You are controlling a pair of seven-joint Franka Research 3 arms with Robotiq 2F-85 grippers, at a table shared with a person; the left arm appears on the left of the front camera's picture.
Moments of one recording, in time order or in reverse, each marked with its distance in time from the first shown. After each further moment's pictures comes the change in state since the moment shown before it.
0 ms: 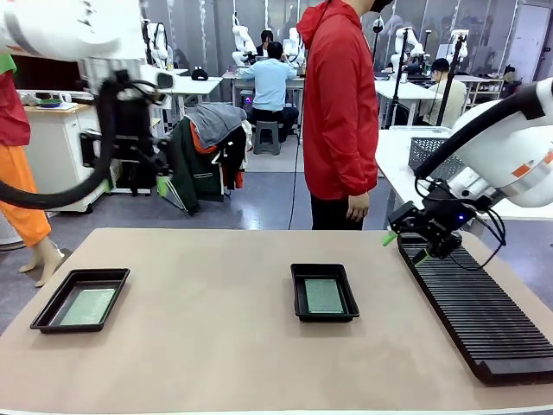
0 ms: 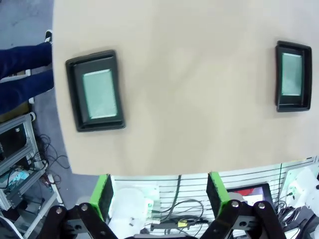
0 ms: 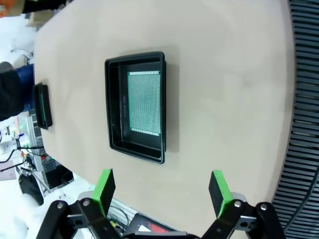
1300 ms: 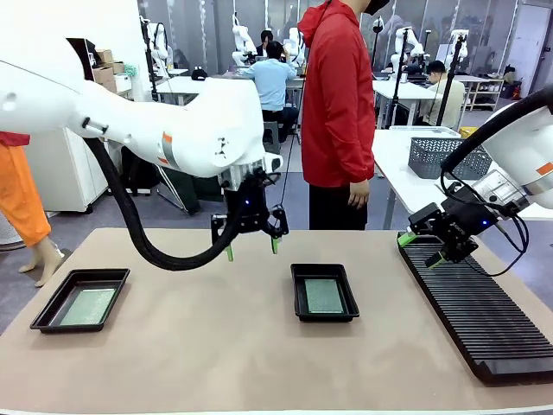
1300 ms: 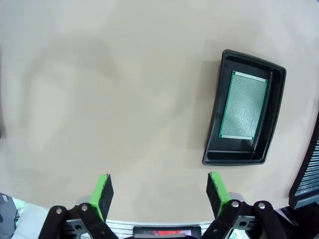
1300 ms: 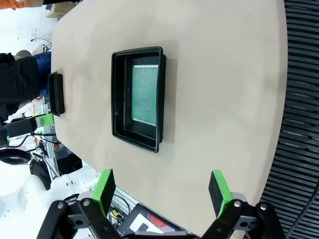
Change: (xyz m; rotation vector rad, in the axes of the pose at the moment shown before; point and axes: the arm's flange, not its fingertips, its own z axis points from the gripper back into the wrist) left arm 0.037 -0.185 -0.153 -0.129 0.010 0.196; right arm -0.002 -0.037 0.016 0.092 0.020 0.032
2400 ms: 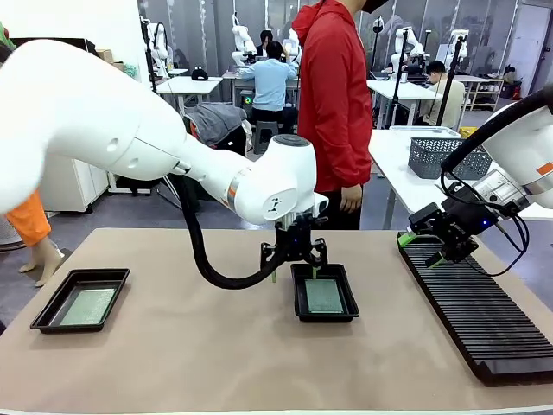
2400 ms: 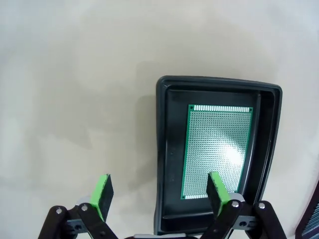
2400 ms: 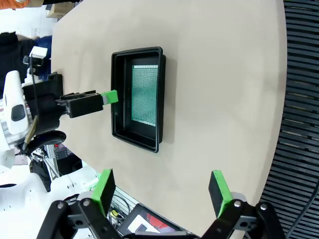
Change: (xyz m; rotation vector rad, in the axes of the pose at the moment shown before) left arm 0.022 -0.089 -0.107 0.022 -0.067 -0.108; right arm 0.000 0.000 0.000 -0.001 -0.001 0.000
